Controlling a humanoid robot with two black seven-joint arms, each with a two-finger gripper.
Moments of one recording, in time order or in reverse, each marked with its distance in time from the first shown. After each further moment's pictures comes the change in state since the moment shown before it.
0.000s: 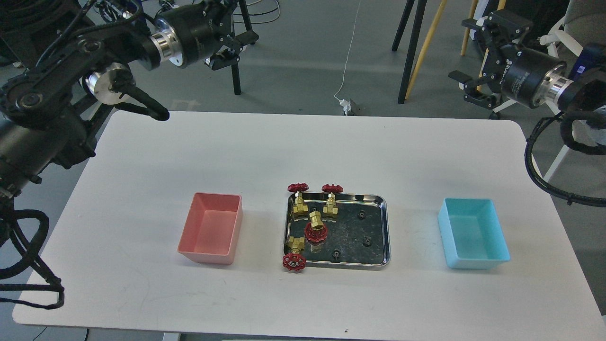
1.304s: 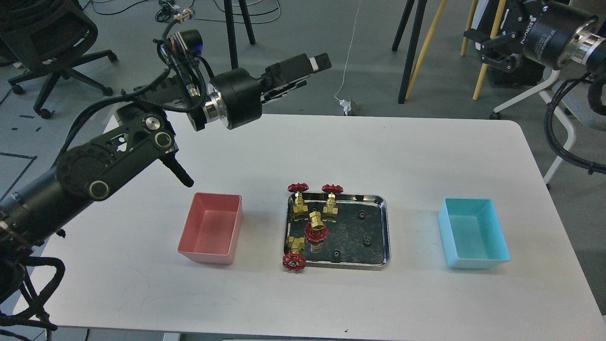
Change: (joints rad) left arm 0.205 -0.041 0.072 -0.325 0.851 0.177 -0.330; right arm 0.134 -0.063 -0.007 -0.003 0.000 0.042 -0.008
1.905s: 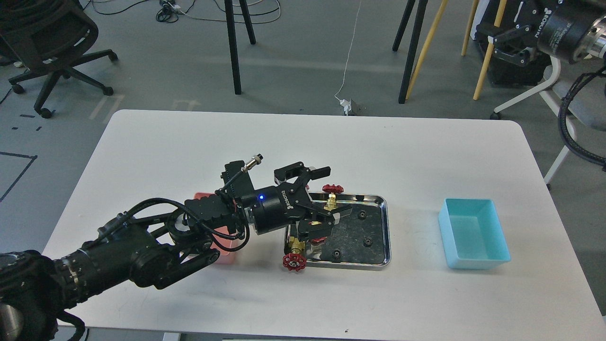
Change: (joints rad) left arm 0.146 -0.209 0.434 0.393 0.622 0.738 -0.249; right arm 0.004 -0.048 -0.002 -0.002 -0.003 0.003 0.000
